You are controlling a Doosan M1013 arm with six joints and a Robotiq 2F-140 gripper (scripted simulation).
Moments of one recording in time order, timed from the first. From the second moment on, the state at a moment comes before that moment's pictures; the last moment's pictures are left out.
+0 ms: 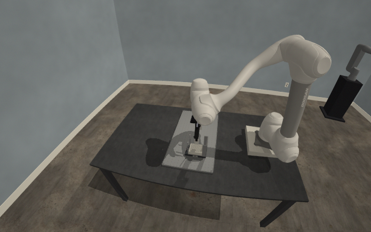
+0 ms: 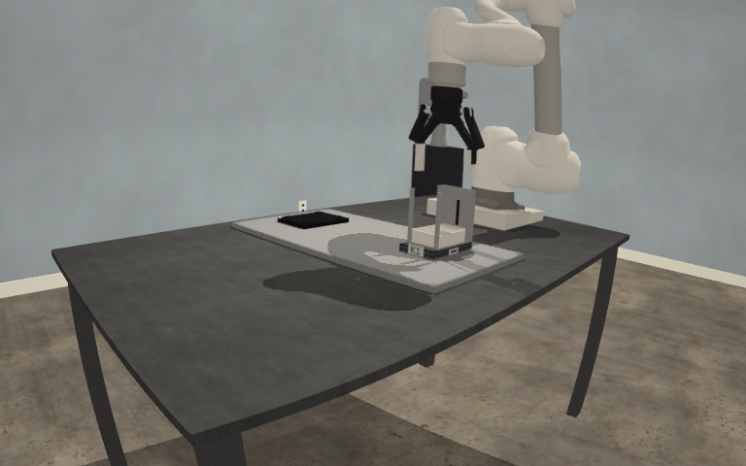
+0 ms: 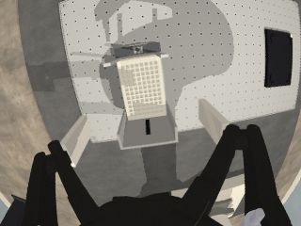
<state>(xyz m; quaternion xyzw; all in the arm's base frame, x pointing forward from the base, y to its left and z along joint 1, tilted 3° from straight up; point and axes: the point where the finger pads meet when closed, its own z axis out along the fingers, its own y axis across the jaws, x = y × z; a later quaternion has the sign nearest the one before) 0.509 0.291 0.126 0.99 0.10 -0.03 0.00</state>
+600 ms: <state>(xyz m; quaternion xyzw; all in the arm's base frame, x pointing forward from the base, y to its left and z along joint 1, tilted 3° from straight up) 0.508 0.290 0.100 0.99 0.10 -0.03 0.00</state>
